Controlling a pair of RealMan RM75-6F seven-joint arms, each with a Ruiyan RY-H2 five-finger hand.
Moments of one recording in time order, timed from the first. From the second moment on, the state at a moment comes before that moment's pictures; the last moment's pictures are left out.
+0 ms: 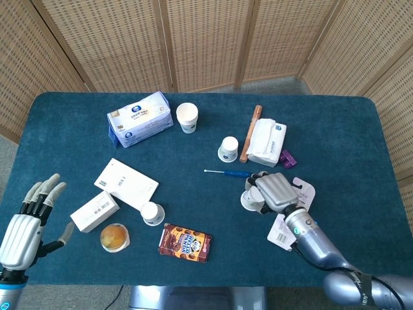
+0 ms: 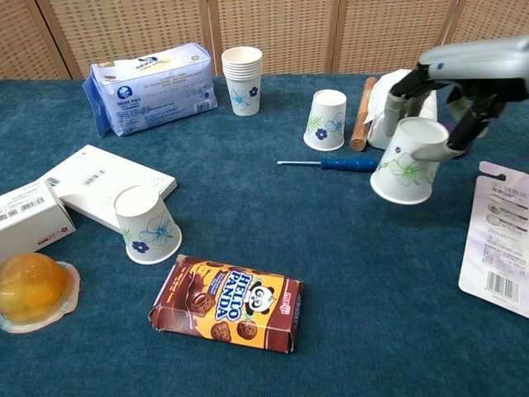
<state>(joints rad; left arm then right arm) -0.05 -1.08 0.00 -1.95 1.73 1.59 0.03 0.77 -1.18 0.16 -1.96 -0.86 0.93 -0.50</state>
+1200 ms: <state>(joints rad) -0.06 -1.05 0.00 -1.95 1.67 1.55 0.02 0.97 -1.38 0.14 -1.90 -0.58 1.06 -0.67</state>
